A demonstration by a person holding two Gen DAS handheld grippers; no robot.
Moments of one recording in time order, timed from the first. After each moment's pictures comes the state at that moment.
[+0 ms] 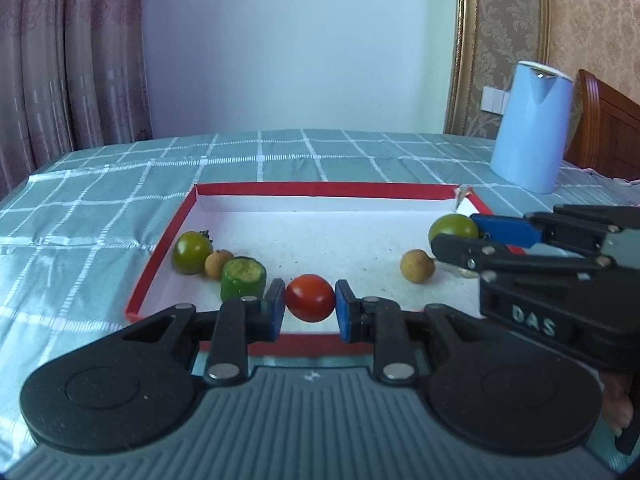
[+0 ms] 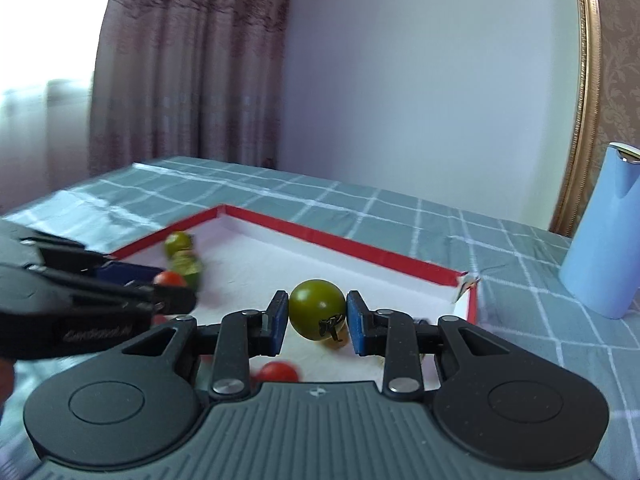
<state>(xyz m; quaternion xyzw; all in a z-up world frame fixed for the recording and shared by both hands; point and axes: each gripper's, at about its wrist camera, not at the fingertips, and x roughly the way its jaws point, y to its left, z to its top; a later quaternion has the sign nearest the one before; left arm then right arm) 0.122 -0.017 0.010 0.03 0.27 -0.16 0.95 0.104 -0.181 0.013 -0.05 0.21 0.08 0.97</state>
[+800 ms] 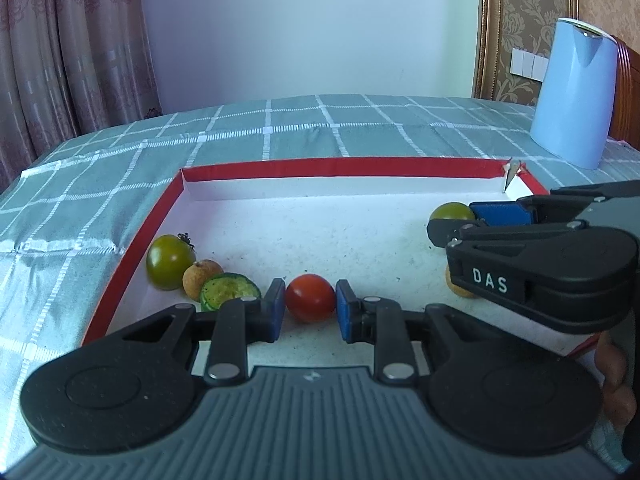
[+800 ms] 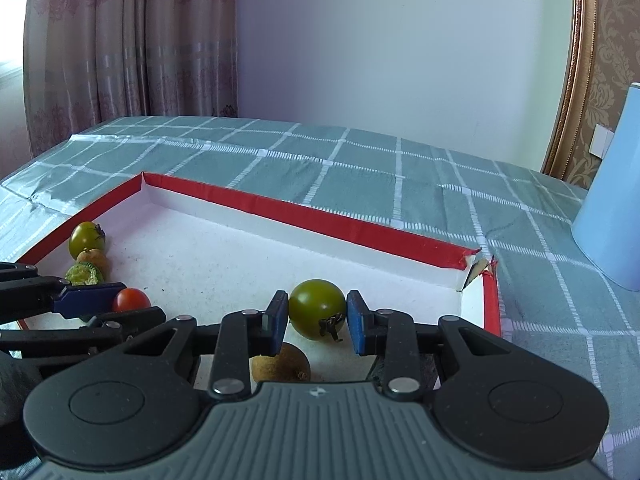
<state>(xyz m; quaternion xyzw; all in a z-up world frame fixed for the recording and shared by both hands) 0.179 -0.042 -0.014 0.07 0.31 -0.12 0.94 0.185 -0.185 -0.011 -0.03 0.29 0.04 0.96</state>
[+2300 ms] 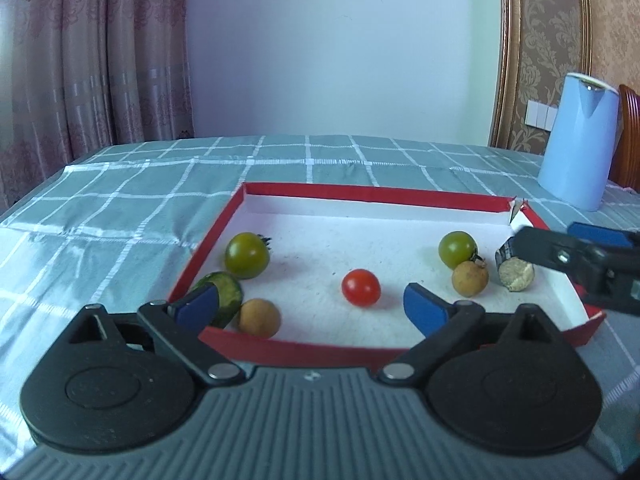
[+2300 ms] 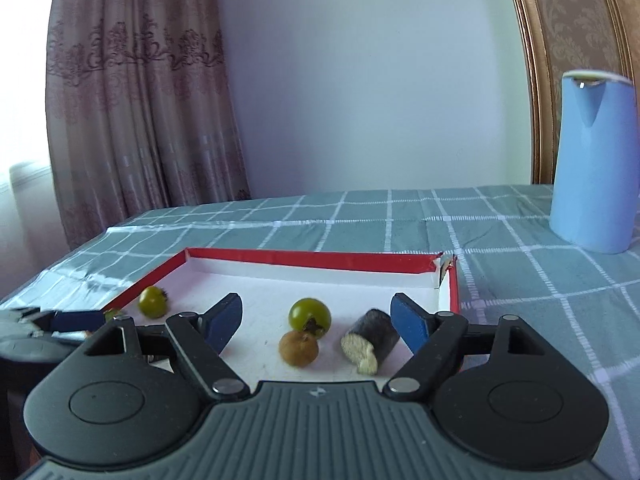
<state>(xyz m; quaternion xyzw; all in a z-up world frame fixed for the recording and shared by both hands) 0.129 0.004 -0.003 0.02 0.25 -0.09 0.96 0.092 -0.217 0.003 0.07 0.17 0.07 0.98</state>
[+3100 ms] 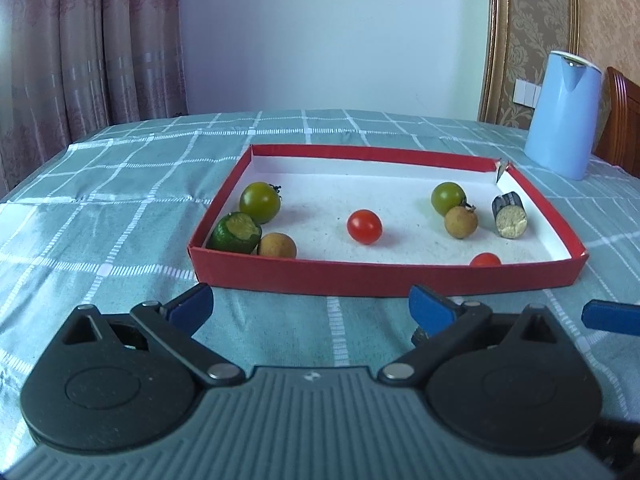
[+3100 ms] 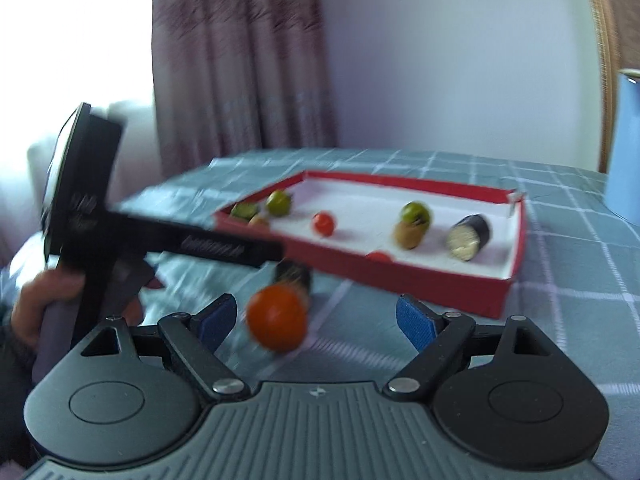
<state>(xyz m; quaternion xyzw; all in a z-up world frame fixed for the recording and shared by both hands) 0.100 0.019 -0.015 0.03 0.28 -0.11 0.95 0.000 -0.178 -0.017 0.01 0.22 0.19 0.96</state>
